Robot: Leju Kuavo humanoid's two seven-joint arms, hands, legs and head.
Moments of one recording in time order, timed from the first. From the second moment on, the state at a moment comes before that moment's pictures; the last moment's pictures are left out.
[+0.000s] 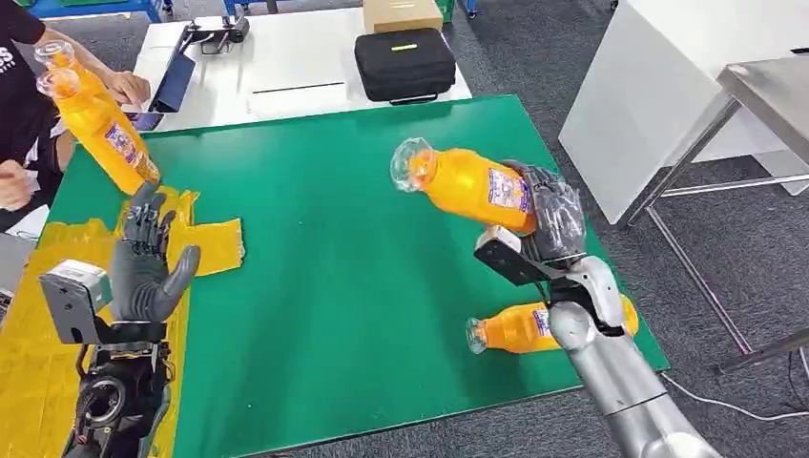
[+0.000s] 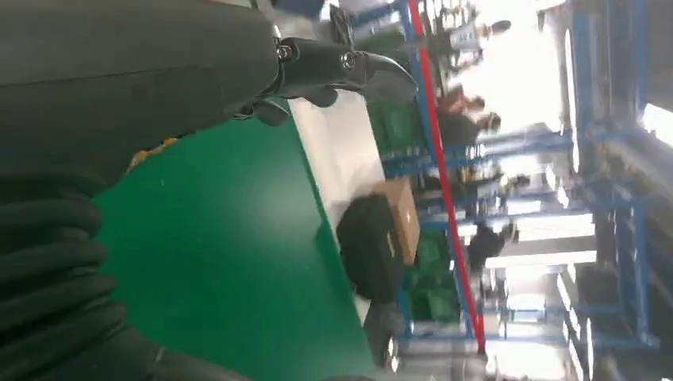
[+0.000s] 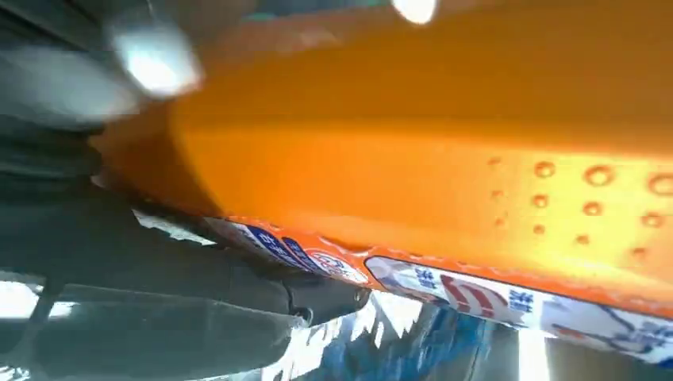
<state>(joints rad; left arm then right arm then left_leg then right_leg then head) -0.14 0.08 -0.24 -1.68 -0.03 0.12 -0.27 -0.32 -0.24 0.35 -1.43 0.60 -0.43 -0.21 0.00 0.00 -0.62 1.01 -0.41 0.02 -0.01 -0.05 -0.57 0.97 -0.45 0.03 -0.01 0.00</state>
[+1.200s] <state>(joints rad) -0.19 0.06 -0.50 -1.80 -0.08 -0.02 -0.21 -0.43 0.07 0.64 -1.32 0.32 -0.22 -0.25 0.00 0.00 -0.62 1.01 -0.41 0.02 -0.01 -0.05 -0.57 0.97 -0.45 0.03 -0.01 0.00</state>
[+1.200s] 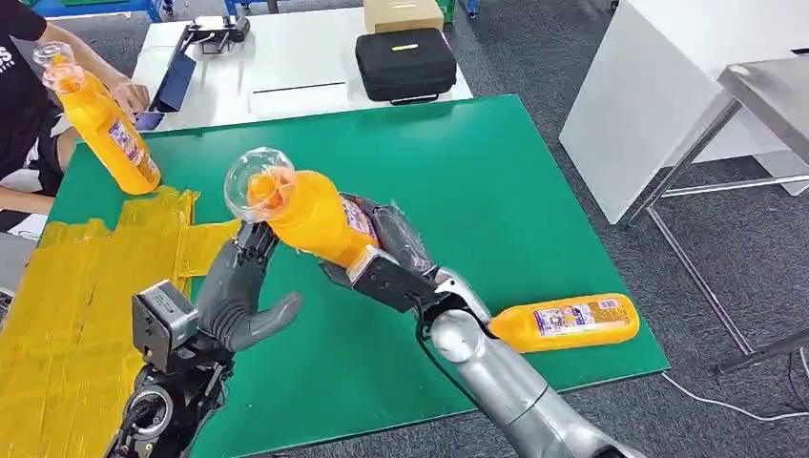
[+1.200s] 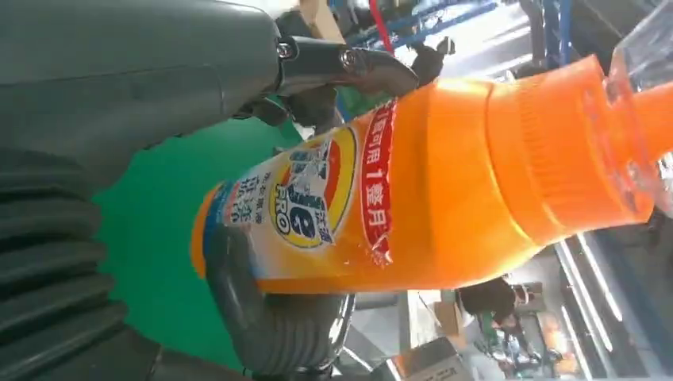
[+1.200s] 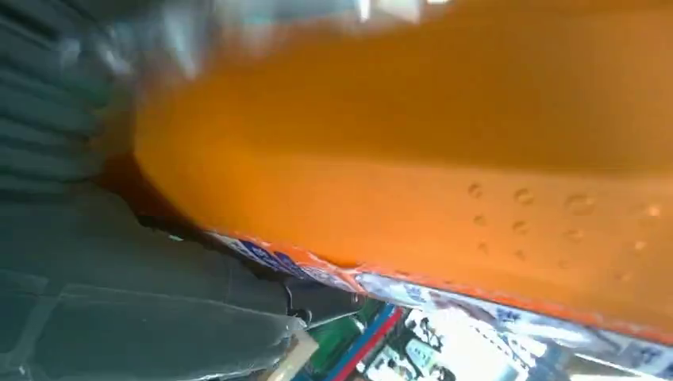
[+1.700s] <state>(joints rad) -0.20 0.05 -0.53 -1.81 -0.36 0.18 -0.21 -0.46 0.10 0.73 -1.28 0.34 -0.13 -0.23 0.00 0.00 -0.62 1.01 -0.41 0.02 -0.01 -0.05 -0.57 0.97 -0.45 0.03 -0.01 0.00</state>
